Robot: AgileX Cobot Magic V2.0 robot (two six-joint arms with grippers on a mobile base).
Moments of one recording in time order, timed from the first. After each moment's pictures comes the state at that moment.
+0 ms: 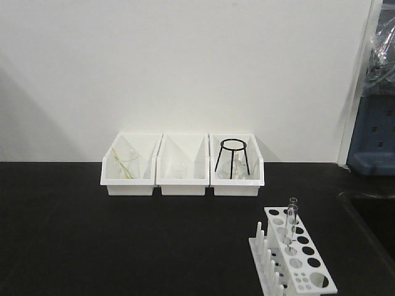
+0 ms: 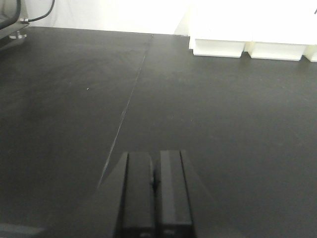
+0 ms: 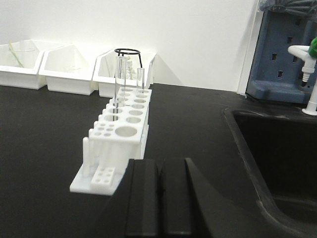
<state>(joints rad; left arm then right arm) 0.08 -0.01 0.03 0.05 0.29 -0.17 0.08 -0.01 0.03 -0.04 0.15 -0.05</state>
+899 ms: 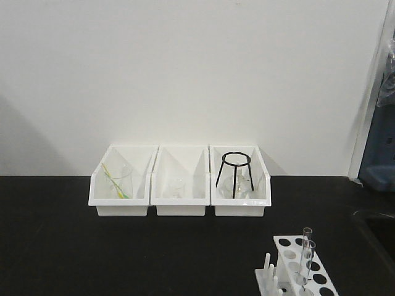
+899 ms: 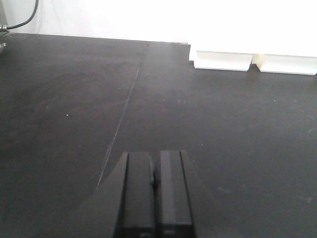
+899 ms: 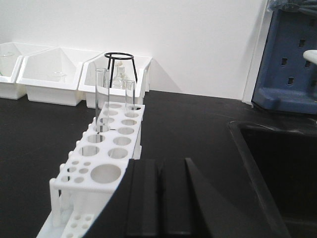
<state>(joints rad) 0.08 -0.01 0.03 0.05 0.29 -0.17 0.08 -0.01 0.03 -0.04 0.15 -0.05</state>
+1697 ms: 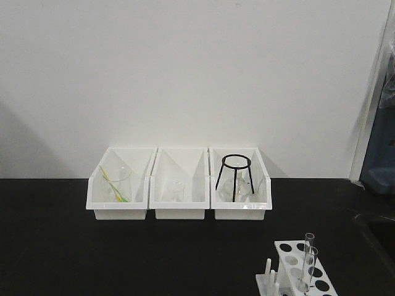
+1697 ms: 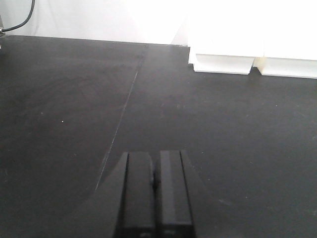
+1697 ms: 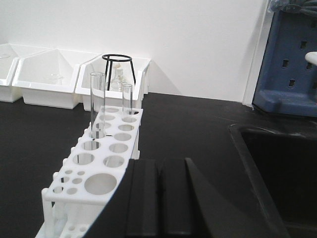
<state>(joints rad) 0.08 -0.01 0.03 0.05 0.29 -0.17 0.08 -0.01 0.03 -0.04 0.15 -0.05</state>
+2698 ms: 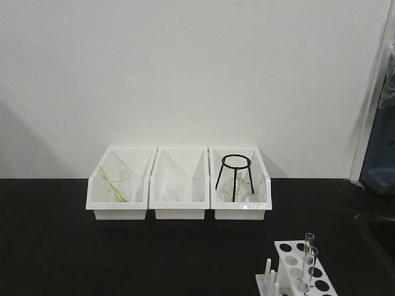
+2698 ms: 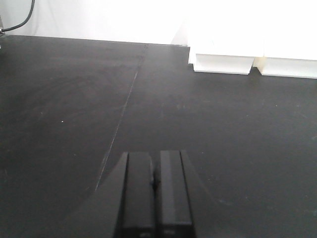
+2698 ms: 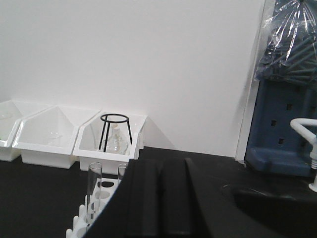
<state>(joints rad) 0.08 -0.01 0.03 0.05 0.29 -0.17 0.08 0.21 -0.22 -0.06 0.08 -0.05</state>
